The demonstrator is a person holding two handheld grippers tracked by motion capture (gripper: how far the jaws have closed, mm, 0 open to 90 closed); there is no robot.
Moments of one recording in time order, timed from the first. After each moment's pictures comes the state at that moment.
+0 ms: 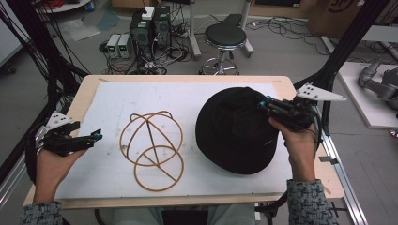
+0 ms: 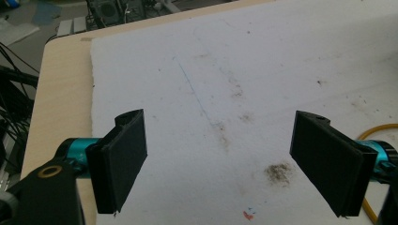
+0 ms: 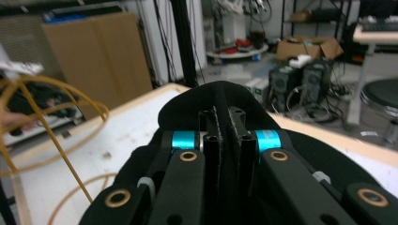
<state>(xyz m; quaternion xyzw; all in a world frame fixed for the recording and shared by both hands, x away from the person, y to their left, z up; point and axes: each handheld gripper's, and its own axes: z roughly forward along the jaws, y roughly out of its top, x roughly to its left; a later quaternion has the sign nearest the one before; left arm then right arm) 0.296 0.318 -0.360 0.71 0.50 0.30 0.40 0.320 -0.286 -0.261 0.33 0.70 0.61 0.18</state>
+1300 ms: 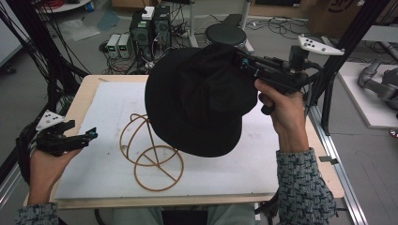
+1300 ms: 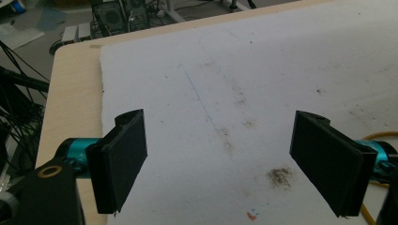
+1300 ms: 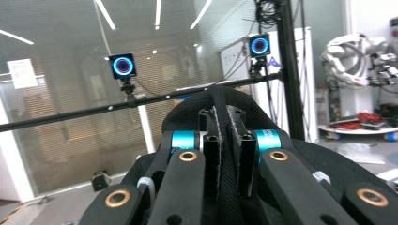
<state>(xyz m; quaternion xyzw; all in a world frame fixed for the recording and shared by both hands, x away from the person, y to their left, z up) 0.291 0.326 -0.352 0.70 0.50 0.30 0.41 0.344 -0.226 -0.169 0.16 0.63 0.76 0.03</state>
